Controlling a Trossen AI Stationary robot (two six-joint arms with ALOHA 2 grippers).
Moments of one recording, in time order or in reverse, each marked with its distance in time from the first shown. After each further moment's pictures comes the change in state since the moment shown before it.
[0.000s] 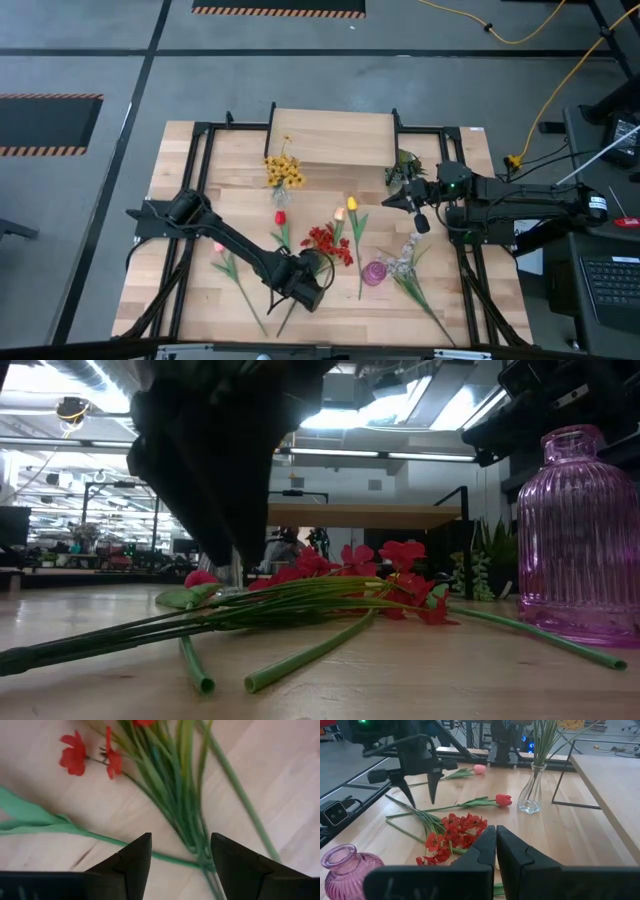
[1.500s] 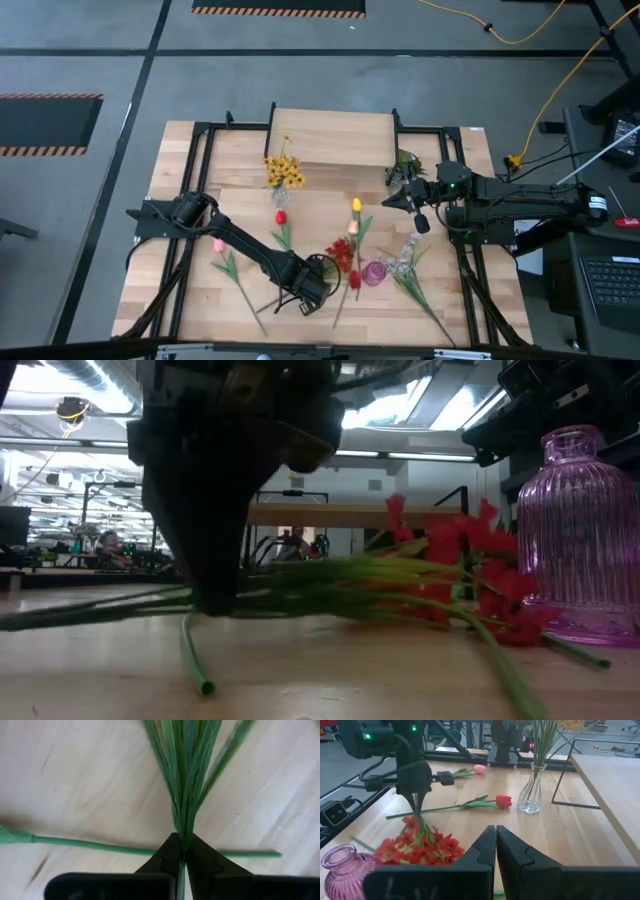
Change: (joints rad) left arm 0.035 0.047 -0.001 0.055 0.194 0.164; right arm 0.000 0.000 0.000 -0.001 0.000 0.000
